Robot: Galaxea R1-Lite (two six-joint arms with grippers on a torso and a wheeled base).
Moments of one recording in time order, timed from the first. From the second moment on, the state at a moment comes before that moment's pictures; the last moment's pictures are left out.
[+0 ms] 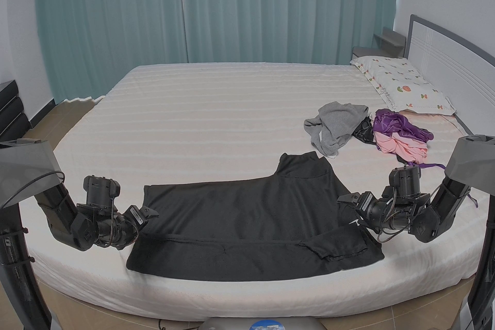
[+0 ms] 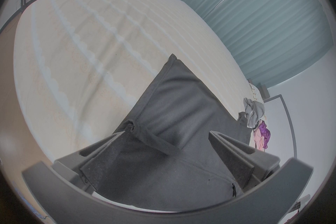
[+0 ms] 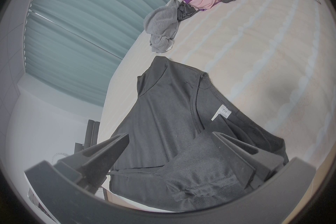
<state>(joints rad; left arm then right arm) -0.07 2.15 -0.59 -0.74 -0.12 -0.84 0.20 2.20 -0.65 -0.90 0.20 0.86</state>
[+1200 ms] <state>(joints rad) -0.04 2.25 -0.70 -0.70 -0.05 -0.82 0.14 2.26 -0.64 -0.91 0.19 0.64</state>
